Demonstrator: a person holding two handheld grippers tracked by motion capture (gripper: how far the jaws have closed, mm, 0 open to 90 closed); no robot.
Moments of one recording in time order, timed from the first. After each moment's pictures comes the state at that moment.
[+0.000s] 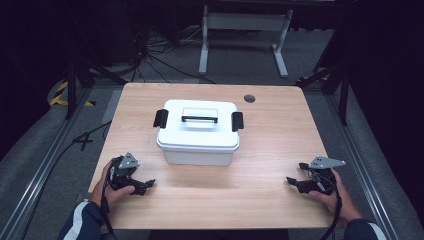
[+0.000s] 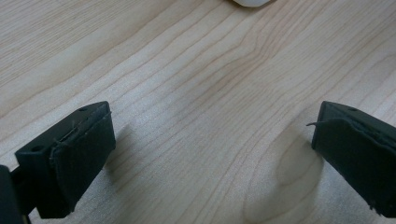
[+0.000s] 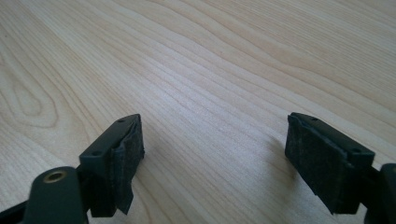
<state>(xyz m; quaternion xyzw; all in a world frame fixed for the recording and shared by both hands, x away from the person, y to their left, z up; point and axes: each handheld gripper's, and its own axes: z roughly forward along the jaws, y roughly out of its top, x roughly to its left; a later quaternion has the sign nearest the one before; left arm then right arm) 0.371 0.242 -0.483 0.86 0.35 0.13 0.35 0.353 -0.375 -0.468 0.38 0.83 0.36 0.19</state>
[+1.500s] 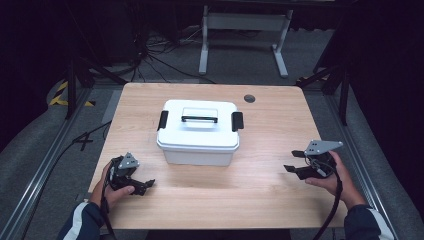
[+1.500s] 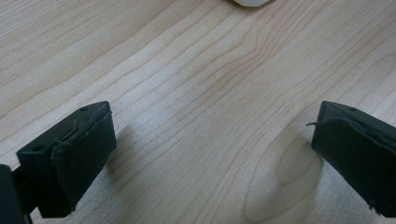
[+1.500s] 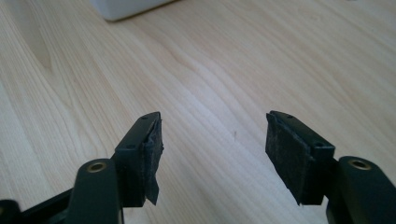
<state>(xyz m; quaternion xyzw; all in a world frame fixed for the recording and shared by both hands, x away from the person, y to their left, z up) 0.371 0.242 -0.483 0.86 0.36 0.13 0.35 0.374 -0.347 -0.398 0.28 0.88 0.34 0.18</state>
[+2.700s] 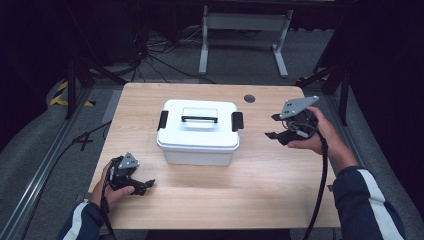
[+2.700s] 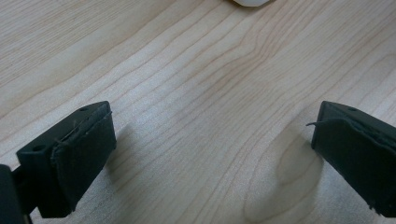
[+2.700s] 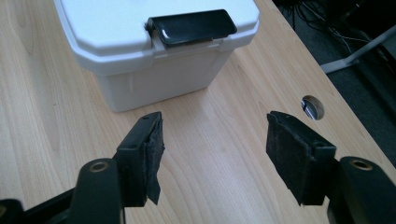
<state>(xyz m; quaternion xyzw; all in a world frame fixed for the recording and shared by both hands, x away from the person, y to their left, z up) 0.371 0.242 -0.483 0.86 0.36 0.13 0.35 0.426 -0.259 -0.288 0.17 0.91 0.30 0.21</state>
